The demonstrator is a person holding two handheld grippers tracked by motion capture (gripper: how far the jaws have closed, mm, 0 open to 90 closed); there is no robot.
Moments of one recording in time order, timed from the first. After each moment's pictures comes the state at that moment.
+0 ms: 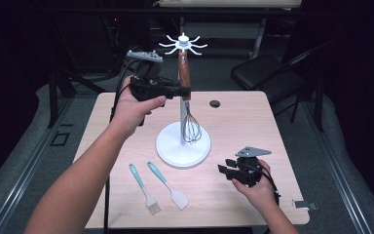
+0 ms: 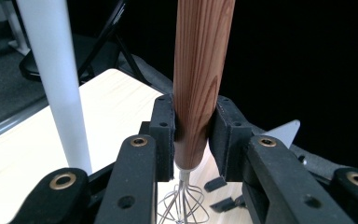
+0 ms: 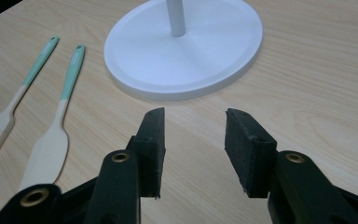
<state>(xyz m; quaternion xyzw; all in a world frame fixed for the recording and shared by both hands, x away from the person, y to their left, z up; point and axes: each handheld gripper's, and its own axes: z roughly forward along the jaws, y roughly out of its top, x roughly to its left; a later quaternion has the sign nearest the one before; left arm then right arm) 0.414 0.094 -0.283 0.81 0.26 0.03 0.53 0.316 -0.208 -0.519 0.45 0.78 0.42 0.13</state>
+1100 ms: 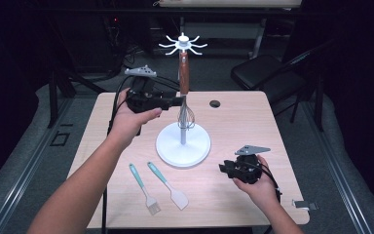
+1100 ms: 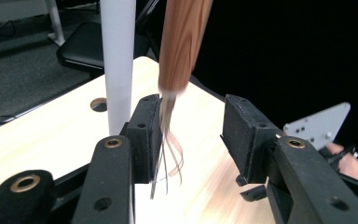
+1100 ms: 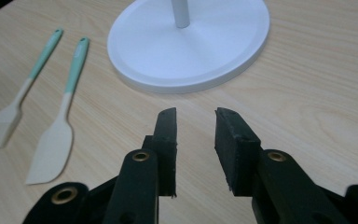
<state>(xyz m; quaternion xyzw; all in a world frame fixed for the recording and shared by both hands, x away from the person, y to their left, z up) 0.408 0.112 -0.330 0.80 0.30 0.07 0.52 0.322 -0.210 -0.517 0.44 0.79 0.40 0.11</state>
